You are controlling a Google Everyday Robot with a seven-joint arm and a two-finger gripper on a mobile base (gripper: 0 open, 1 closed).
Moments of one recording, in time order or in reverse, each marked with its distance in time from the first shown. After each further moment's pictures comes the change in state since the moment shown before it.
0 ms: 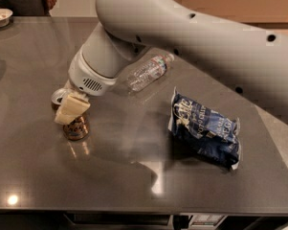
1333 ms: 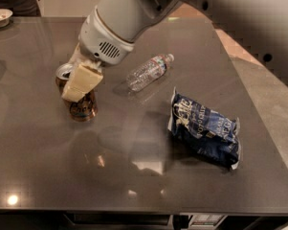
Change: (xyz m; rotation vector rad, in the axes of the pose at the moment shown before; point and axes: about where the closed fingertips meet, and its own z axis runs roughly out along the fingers) arm -0.018 -0.004 -0.069 -0.042 -0.031 -0.069
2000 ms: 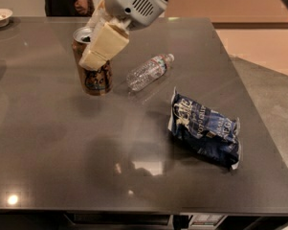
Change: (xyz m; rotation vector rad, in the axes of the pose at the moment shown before) arm -0.008 -0.009 -0.082 0.029 -0.043 -0.036
